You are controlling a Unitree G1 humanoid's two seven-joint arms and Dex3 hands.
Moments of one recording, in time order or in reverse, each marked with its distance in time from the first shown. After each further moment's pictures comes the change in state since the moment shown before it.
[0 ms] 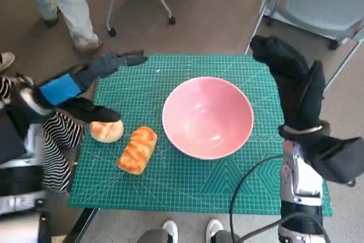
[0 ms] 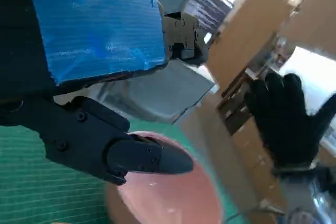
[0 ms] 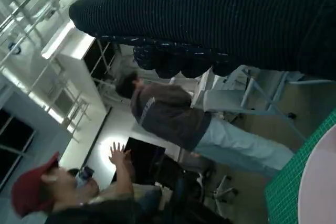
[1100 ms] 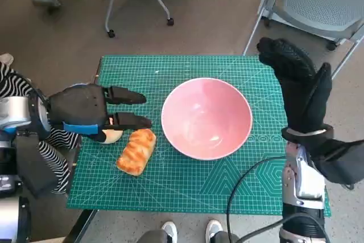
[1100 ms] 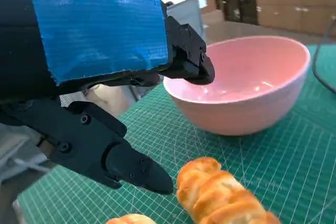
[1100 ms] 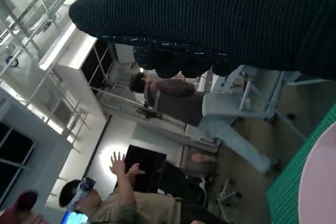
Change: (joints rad) left arm -0.168 0.112 -0.116 0.350 0.812 -0.862 0.371; right arm 0.023 -0.016 -0.017 -0.004 0.028 0.006 -0.009
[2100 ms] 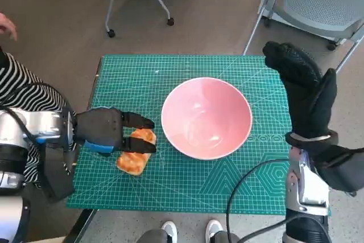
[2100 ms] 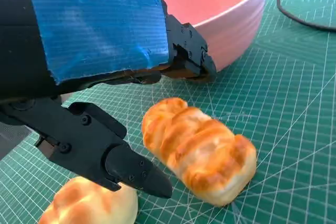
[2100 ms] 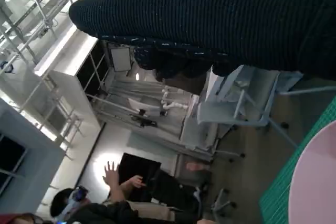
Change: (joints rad) left arm -0.051 0.055 -0.386 0.025 0.702 0.084 0.899; right arm 0.048 -0.009 0.001 -0.070 -0.030 0.014 -0.046
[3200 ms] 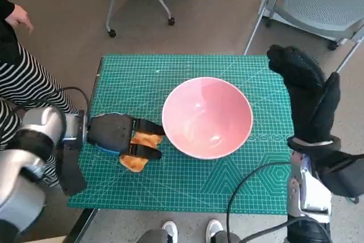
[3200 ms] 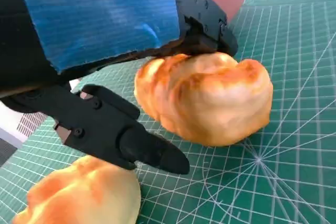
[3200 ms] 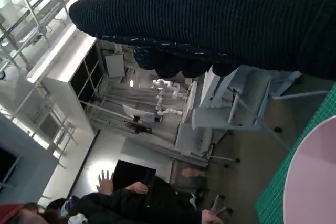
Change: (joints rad) left arm -0.200 -0.146 -0.710 0.351 0.278 0.411 0.765; right arm 0.047 0.002 0.000 -0.064 -0.003 0.043 -0.030
